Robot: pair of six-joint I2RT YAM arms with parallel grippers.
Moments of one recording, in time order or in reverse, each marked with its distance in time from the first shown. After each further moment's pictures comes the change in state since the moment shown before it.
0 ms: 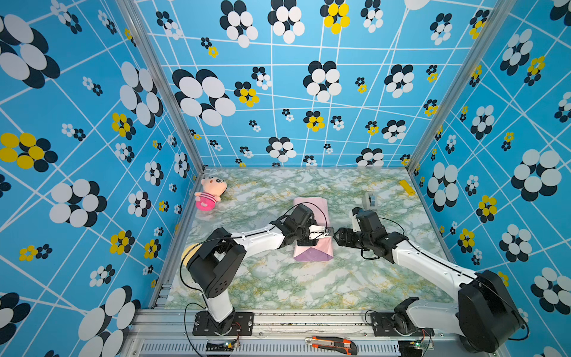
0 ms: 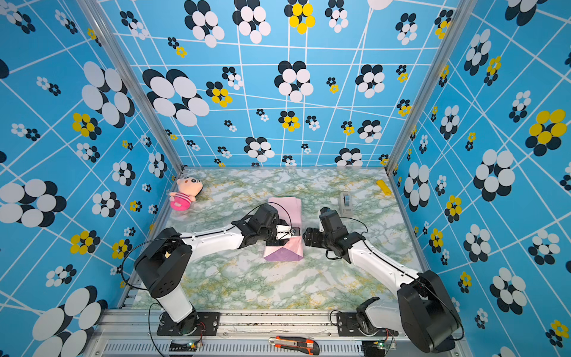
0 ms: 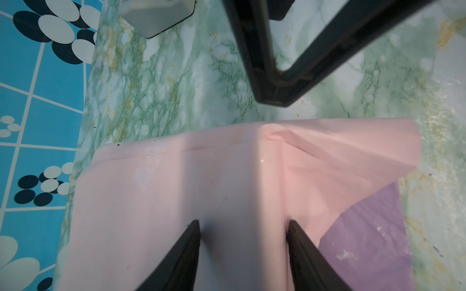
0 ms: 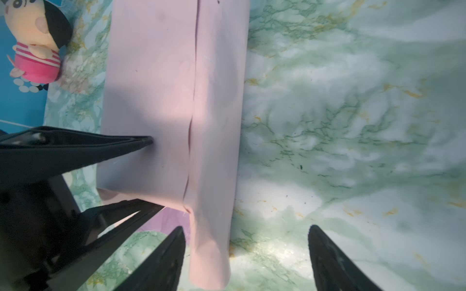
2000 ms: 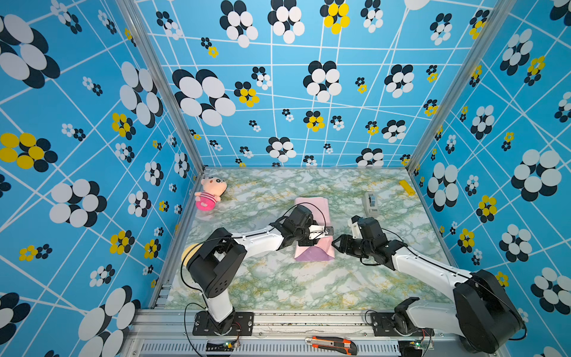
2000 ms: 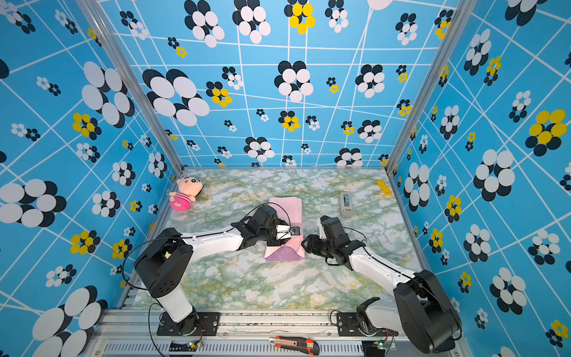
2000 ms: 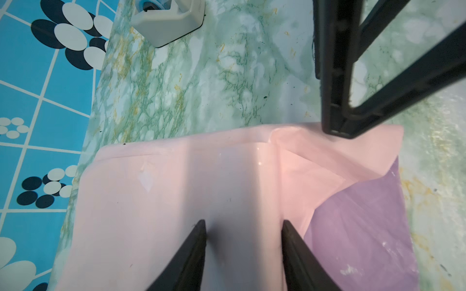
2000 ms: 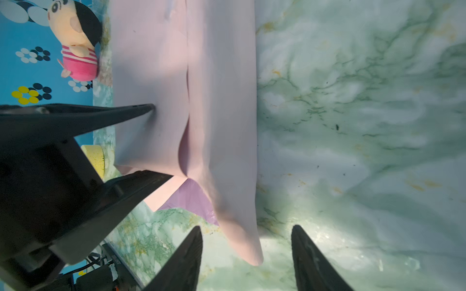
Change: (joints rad) left arm 0.002 0.000 -0.026 0.068 0.030 -0.028; right arm -0.013 -0.007 -0.136 0.136 -0.149 0.125
